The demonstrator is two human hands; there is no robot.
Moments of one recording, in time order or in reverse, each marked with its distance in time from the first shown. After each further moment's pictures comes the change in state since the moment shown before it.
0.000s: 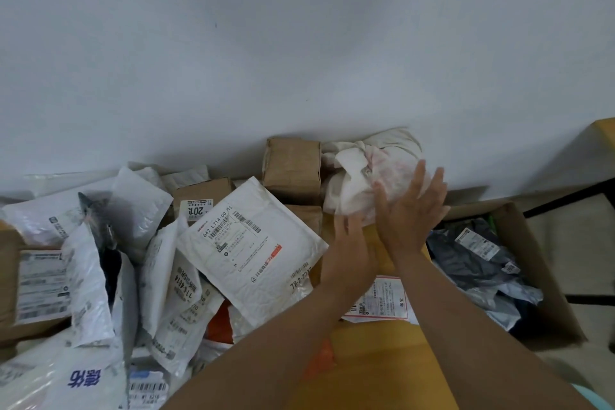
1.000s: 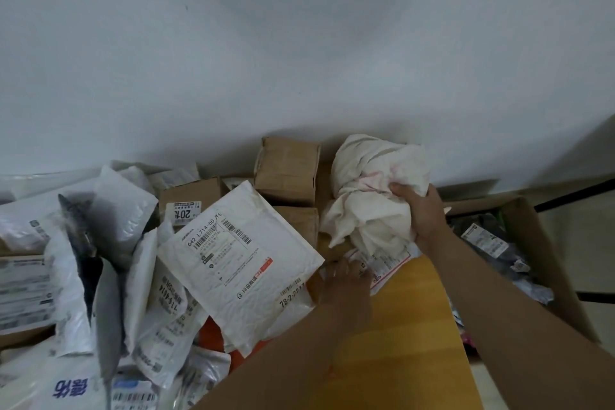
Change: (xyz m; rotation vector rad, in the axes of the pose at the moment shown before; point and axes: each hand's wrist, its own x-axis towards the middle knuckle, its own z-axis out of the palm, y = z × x) left_hand -0.016 -0.052 0.053 0.554 -0.585 0.097; right_hand 0.054 0.049 0.011 0.965 -0.558 0.603
